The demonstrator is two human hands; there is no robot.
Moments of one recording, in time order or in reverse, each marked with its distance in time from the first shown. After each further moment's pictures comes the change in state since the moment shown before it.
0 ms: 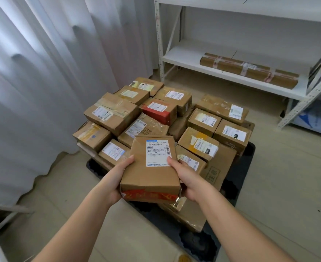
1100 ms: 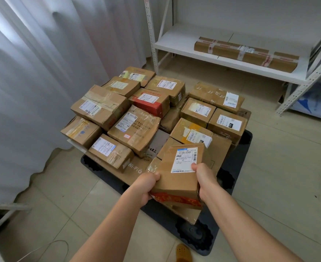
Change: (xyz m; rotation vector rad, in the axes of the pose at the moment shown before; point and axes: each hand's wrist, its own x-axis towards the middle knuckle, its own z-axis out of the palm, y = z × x) left_hand 0.062 -0.063 0.097 0.317 0.057 -0.136; right_hand 0.030 0.019 -0.087 0.164 0.447 0.061
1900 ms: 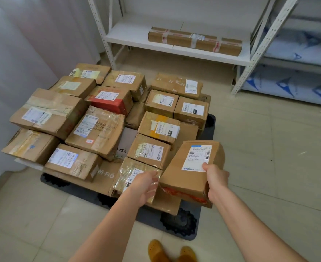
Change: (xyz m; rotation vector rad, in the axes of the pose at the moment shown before) left_hand 0.040 -0.017 0.064 0.140 -0.183 0.001; right_hand 0.023 0.026 -0.088 0.252 0.410 -0.020
